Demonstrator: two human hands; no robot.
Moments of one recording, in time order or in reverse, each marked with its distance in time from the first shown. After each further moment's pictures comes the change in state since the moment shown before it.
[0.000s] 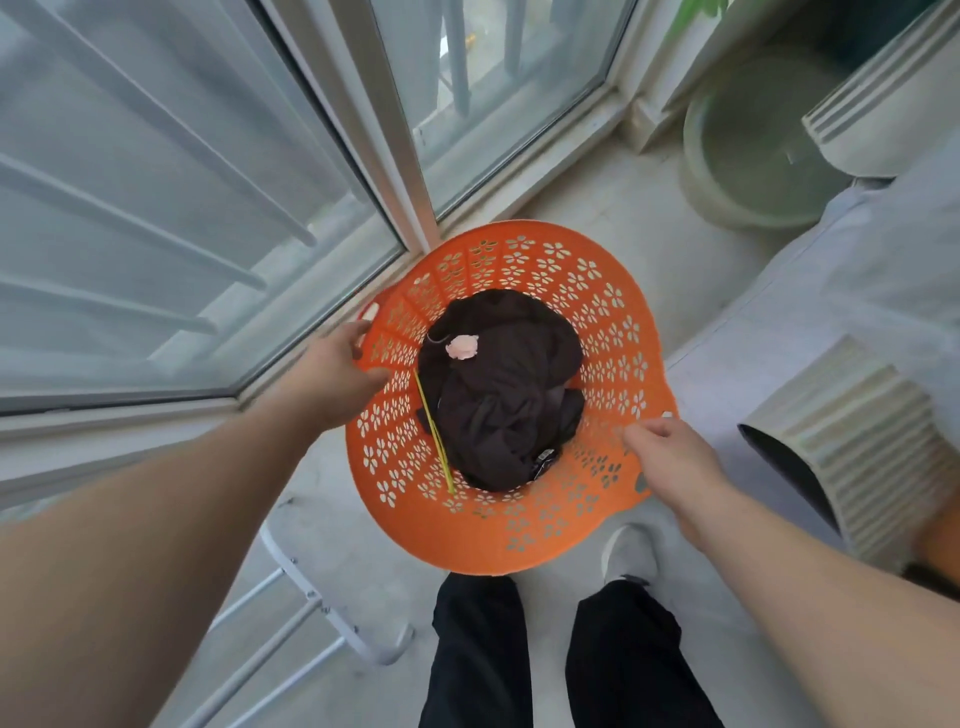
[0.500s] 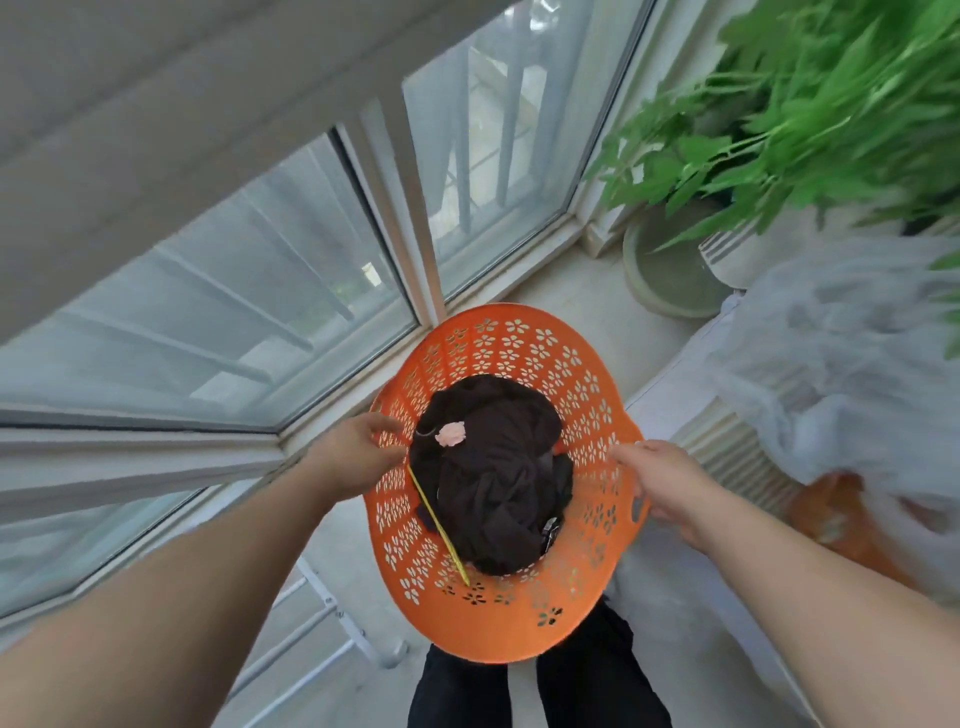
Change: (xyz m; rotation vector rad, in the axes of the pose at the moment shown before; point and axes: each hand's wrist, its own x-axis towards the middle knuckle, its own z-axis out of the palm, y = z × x) left_hand -0.173 0.024 -0.068 0.001 -0.123 -0.037; right_hand -0.146 -0.054 -0.106 0.026 -0.113 -0.015
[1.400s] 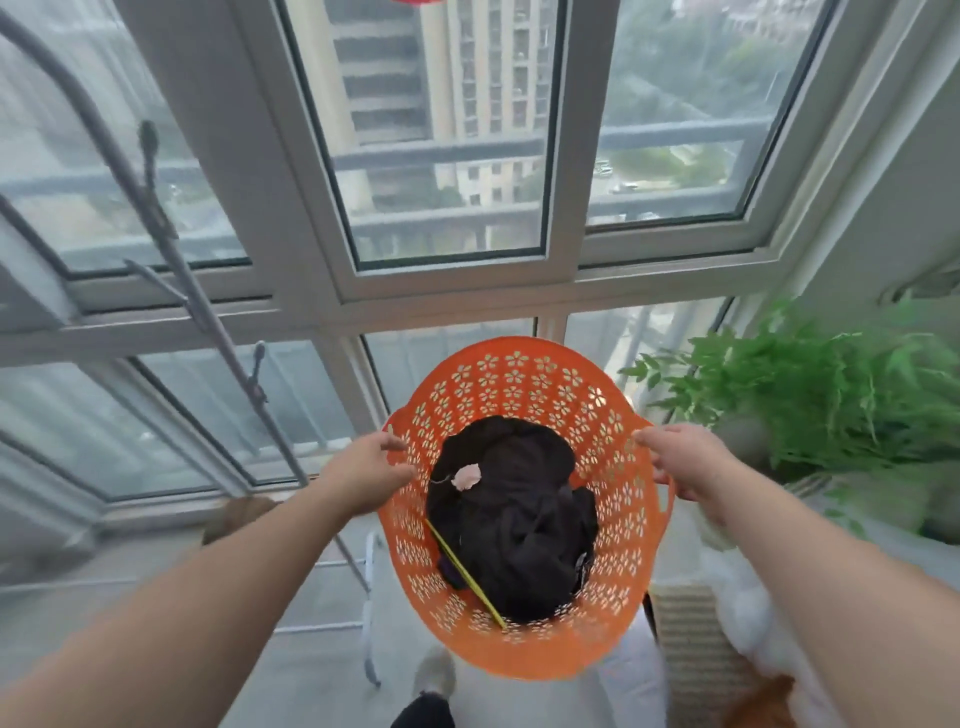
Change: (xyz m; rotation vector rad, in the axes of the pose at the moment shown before) left_hand -0.451 -0.025 0.104 -0.371 0.663 0.043; right_hand -0.295 -0.017 -0.164 -0.272 -0.106 -0.731
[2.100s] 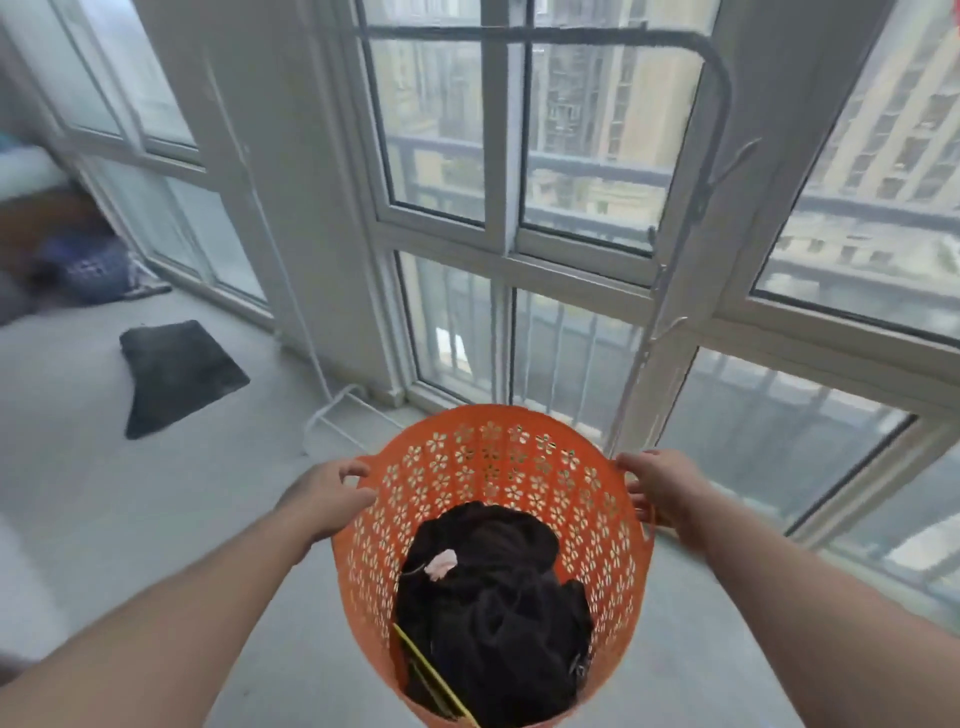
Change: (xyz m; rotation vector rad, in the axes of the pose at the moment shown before) left_hand -0.343 -0.364 -0.134 -0.427 0.519 -0.572; right_hand -0.245 -0.082 0.358 -0.227 -0.557 -0.259
